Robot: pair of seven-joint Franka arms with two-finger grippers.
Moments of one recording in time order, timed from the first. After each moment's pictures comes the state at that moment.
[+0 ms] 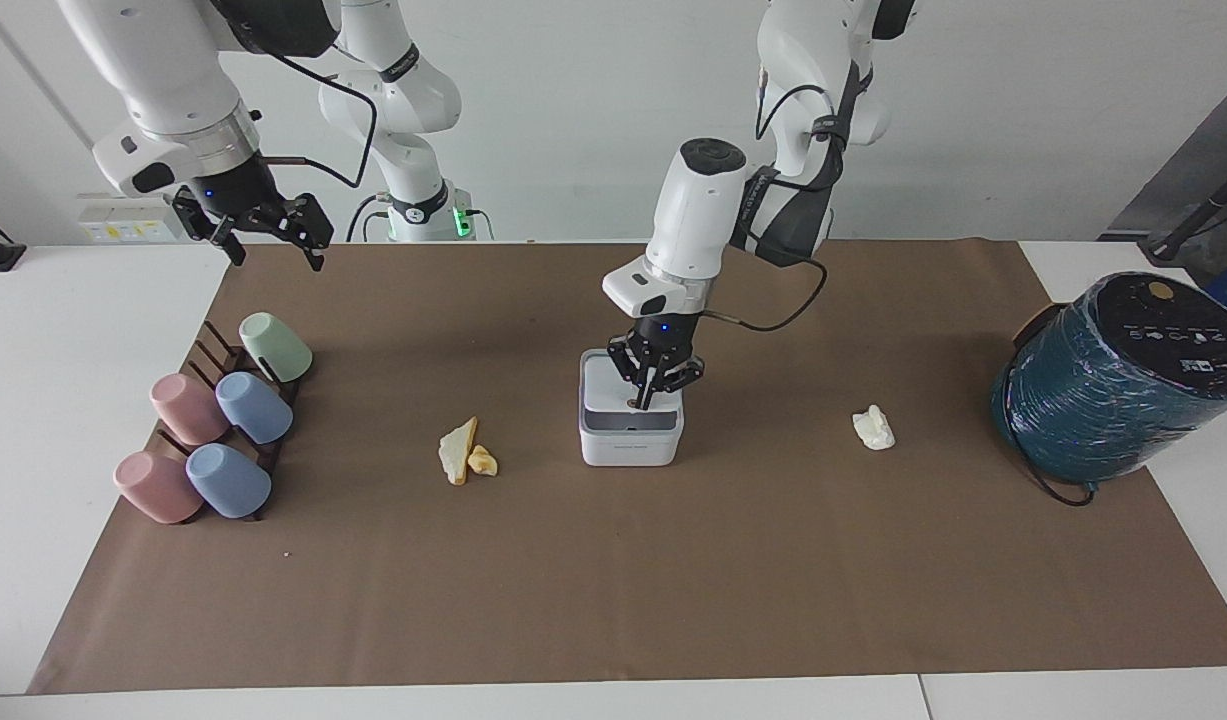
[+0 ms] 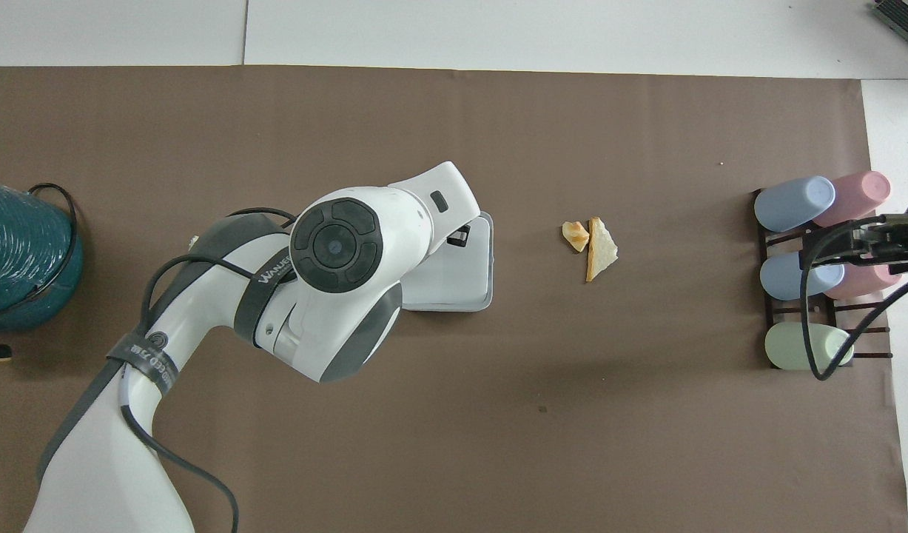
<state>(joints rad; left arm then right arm) -0.59 0.25 -0.04 -1.75 0.01 2.35 -0.29 -0.02 -0.05 0.01 -1.62 -0.04 1.53 0.08</state>
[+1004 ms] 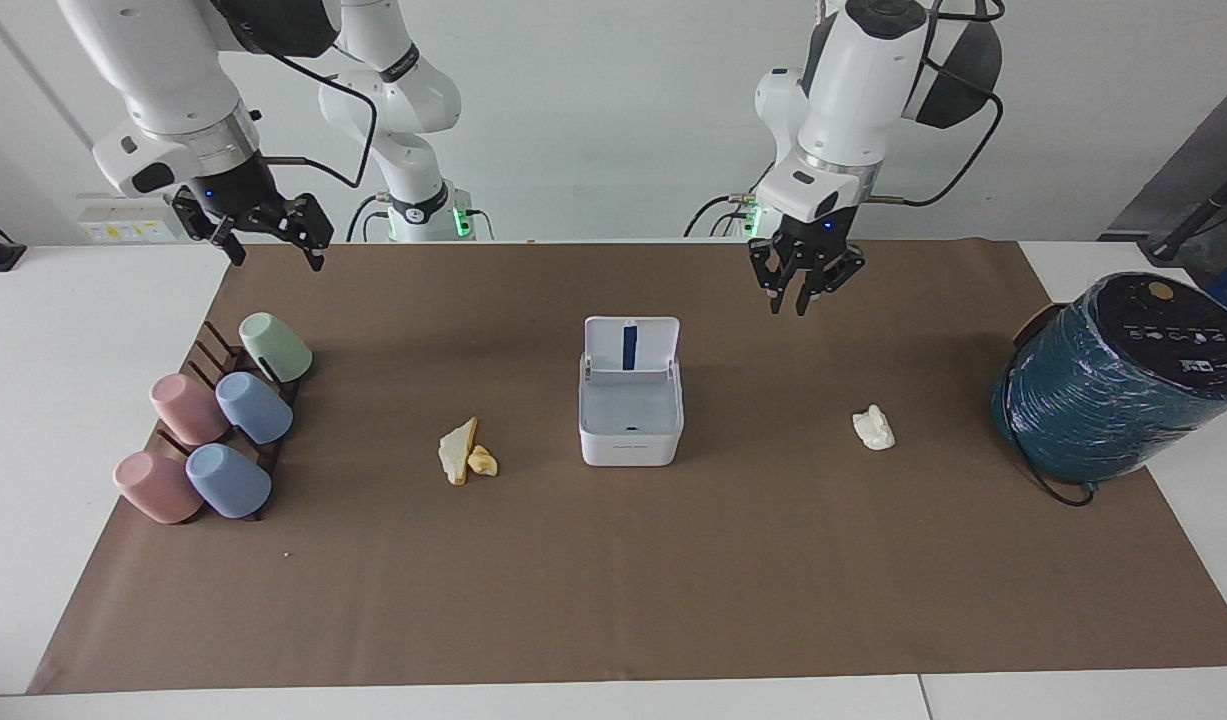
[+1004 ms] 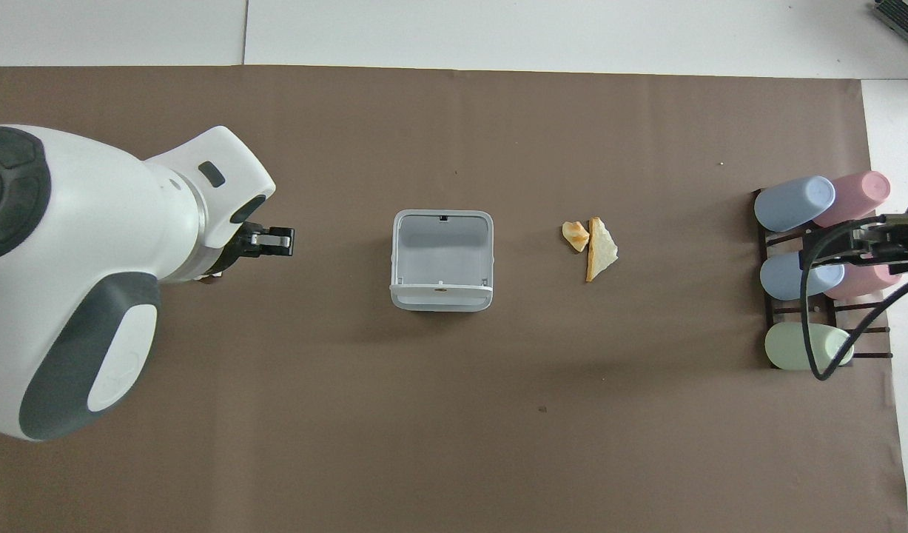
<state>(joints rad) -0.35 -0.04 -0.02 -1.78 0.02 1.88 -0.24 -0.02 -0.05 0.01 -1.62 -0.04 1.53 0.08</state>
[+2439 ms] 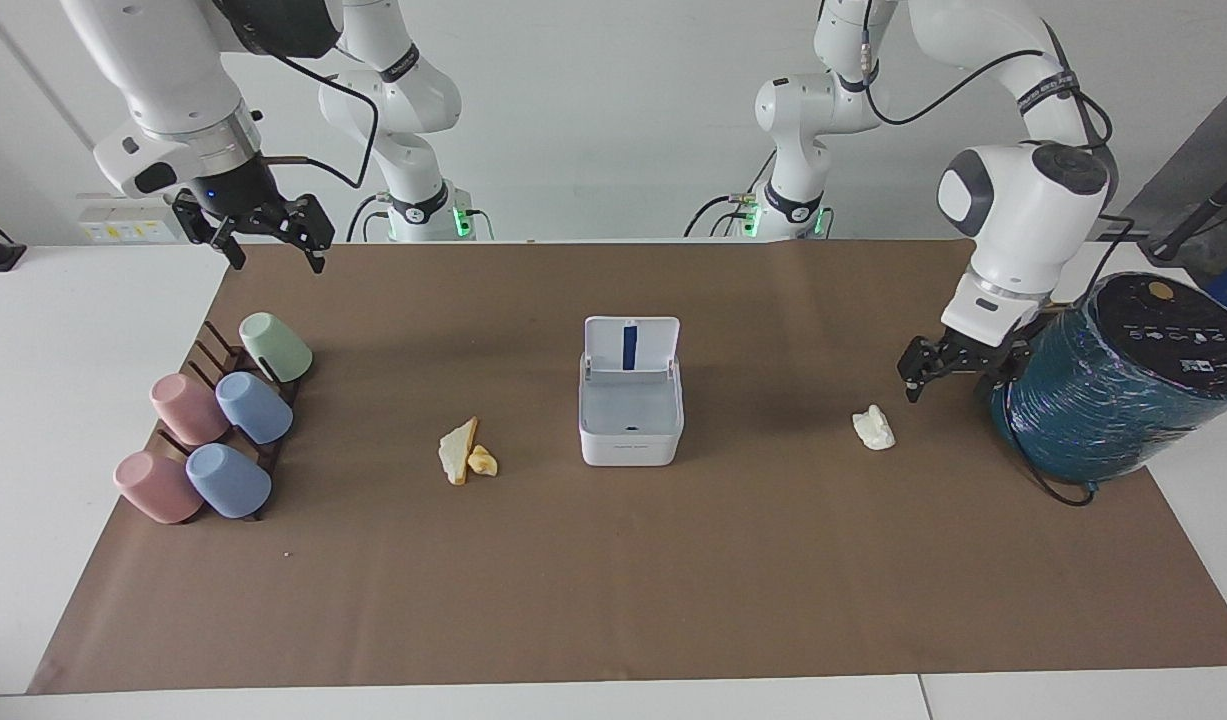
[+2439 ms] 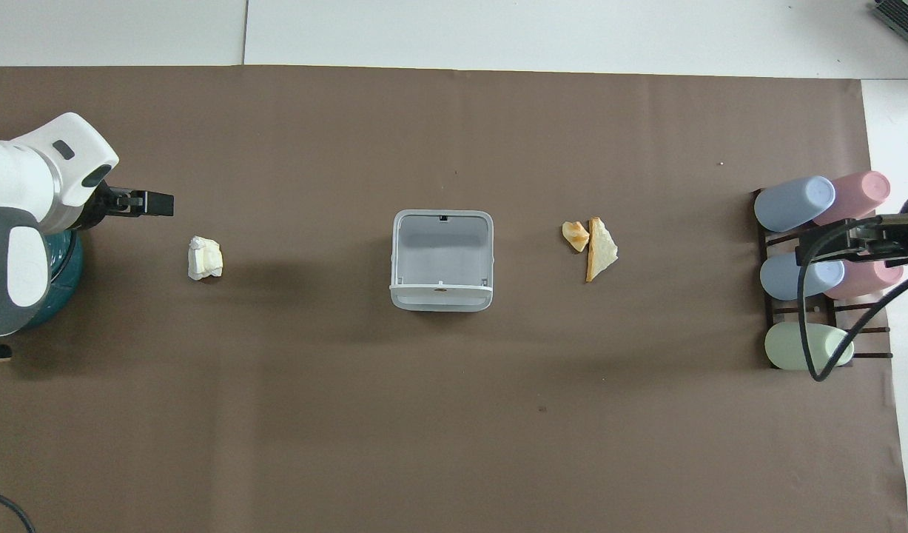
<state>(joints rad) -0.01 0.11 -0.02 -1.97 0.01 2.29 0.07 -0.01 -0.05 0.02 -1.65 -0.04 1.61 0.03</state>
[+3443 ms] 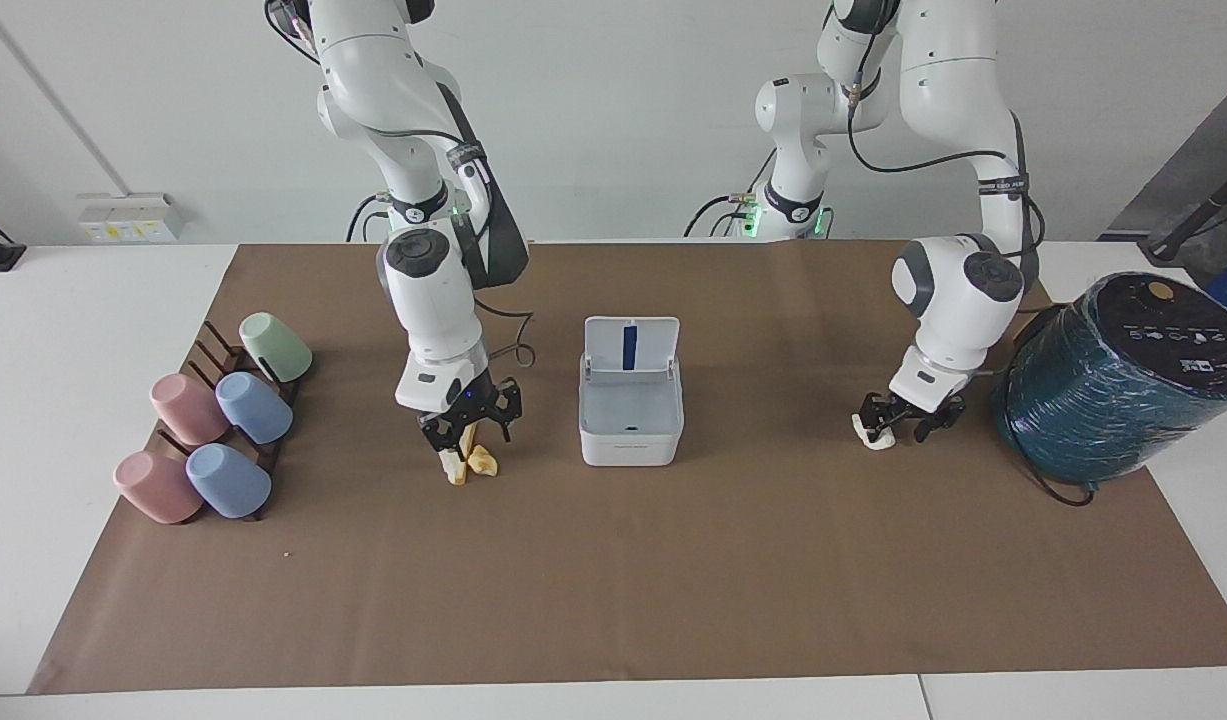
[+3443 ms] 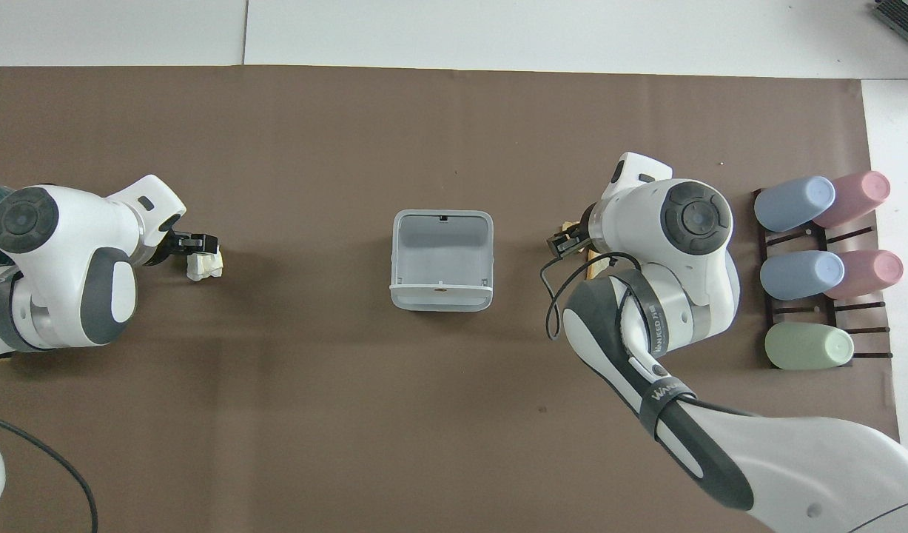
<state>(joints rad) -0.01 0.27 -0.02 -2.11 0.00 2.50 0.07 0.27 0.31 0.03 -1.99 0.00 2.50 -0.18</state>
